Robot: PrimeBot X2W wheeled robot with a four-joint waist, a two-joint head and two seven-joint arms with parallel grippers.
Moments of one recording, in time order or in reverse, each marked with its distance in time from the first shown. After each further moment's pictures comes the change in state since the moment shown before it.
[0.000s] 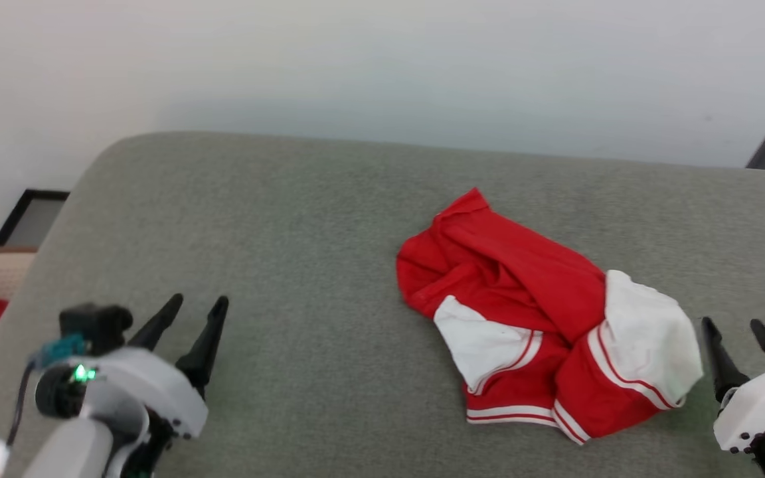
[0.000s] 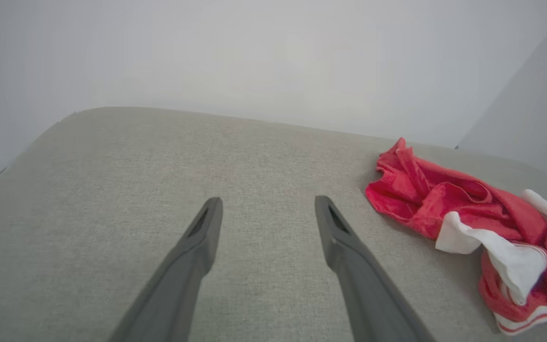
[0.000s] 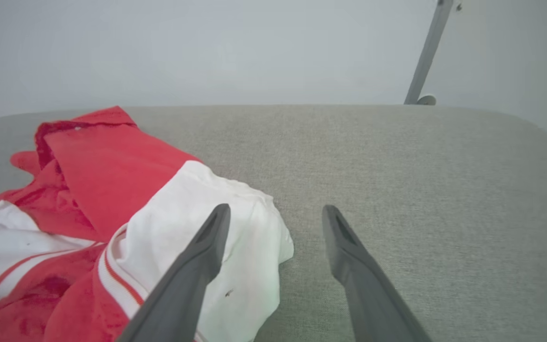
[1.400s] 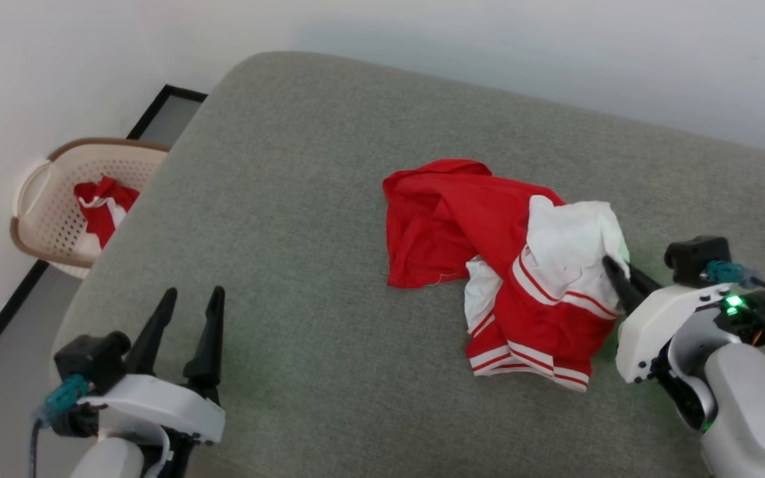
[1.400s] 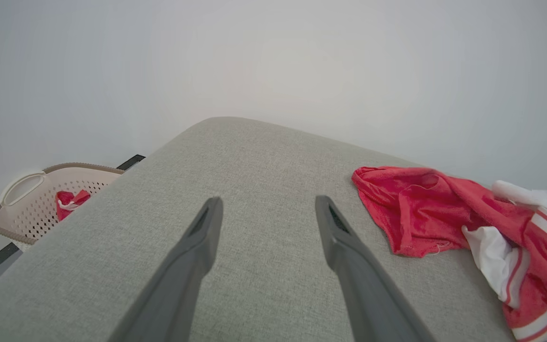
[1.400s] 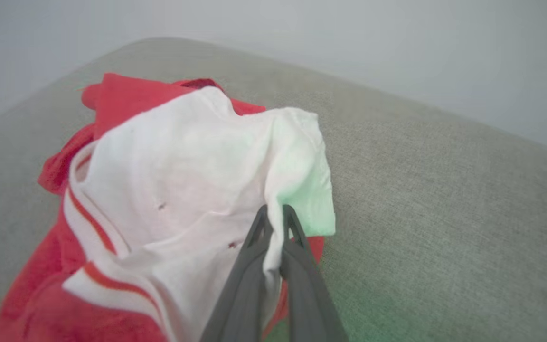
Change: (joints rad) left arm 0.028 -0.085 0.012 0.011 0.047 0.059 -0.237; right arm -0.343 0.002 0.372 0.312 0.026 0.000 -0.077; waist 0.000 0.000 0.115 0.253
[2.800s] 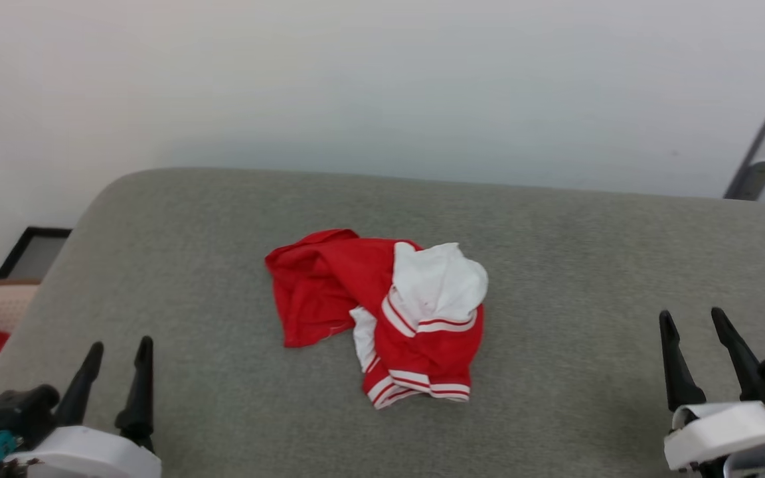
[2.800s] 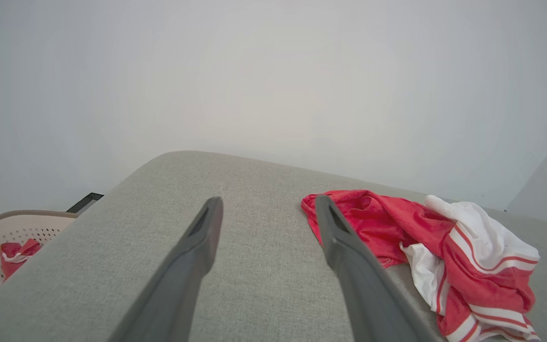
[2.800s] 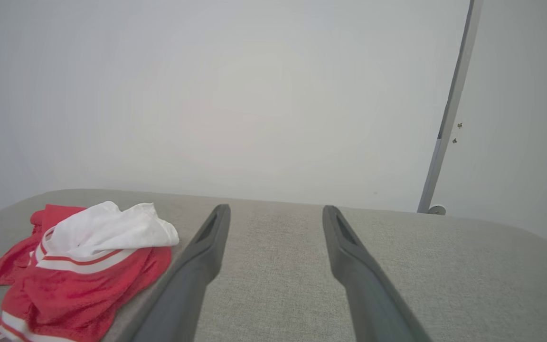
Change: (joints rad) left arm 0.179 0.145 0.060 -0.095 -0.086 0.074 0.000; right arm 0.413 0.079 -0.292 -0.353 -0.123 0.000 -0.308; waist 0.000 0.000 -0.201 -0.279
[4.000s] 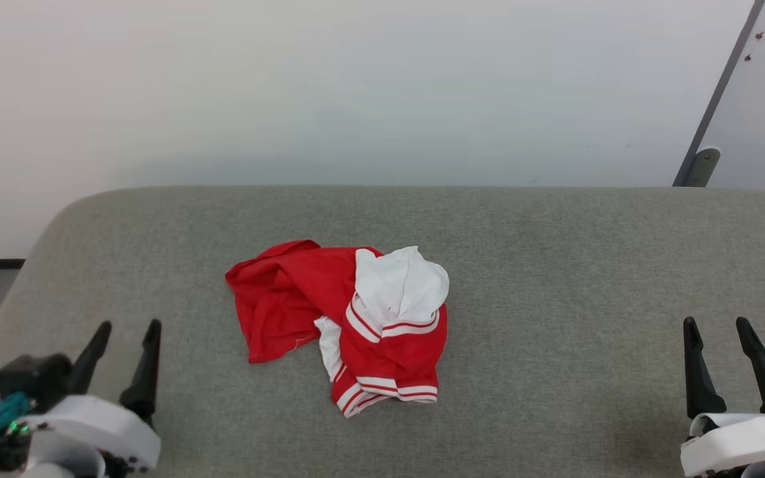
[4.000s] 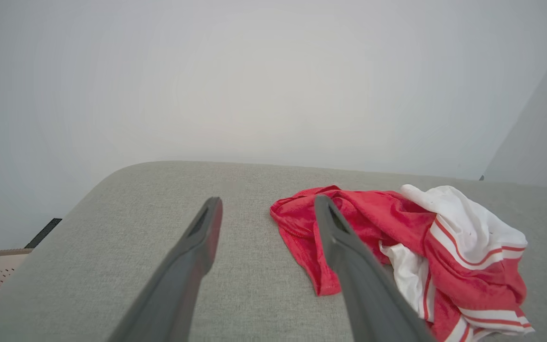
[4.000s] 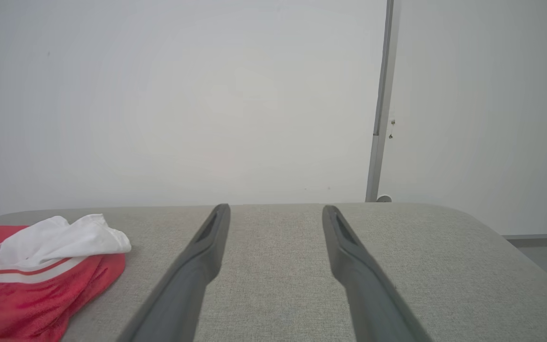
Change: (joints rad) left arm -0.137 0.044 -0.108 0.109 0.009 -0.008 0.038; right arm 0.015 0.013 -0.058 0.002 0.003 0.000 -0.019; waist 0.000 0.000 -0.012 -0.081
